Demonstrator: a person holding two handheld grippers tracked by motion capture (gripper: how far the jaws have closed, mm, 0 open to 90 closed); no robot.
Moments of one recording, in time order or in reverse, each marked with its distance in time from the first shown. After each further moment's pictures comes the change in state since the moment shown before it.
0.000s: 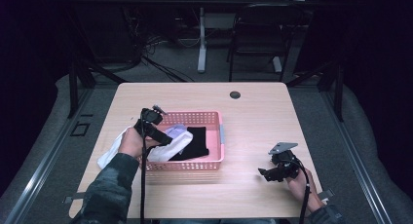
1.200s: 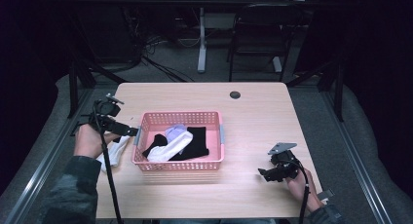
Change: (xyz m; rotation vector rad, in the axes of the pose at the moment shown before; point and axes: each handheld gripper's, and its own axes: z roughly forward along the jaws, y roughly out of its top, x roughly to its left) left arm 0.048 -0.040 -0.093 -0.099 0.123 -0.152; right arm 0.001 0.000 0.001 0.015 -0.013 -0.007
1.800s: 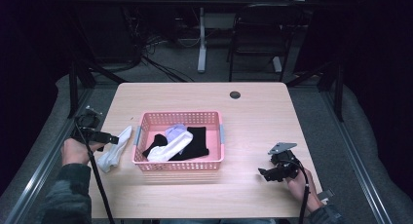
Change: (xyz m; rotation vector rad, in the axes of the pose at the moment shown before) left arm 0.072 -0.054 0.035 0.092 0.048 -0.242; right arm 0.001 0.000 0.001 -0.011 0.000 0.013
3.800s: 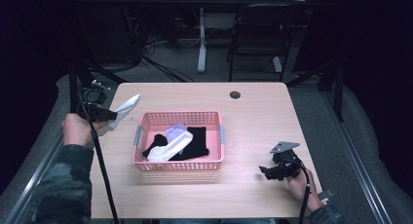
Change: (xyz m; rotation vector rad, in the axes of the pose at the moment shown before) left arm -0.038 0.045 -0.062 -0.125 0.027 0.131; right arm -0.003 0.000 -0.004 -0.029 -0.023 0.010
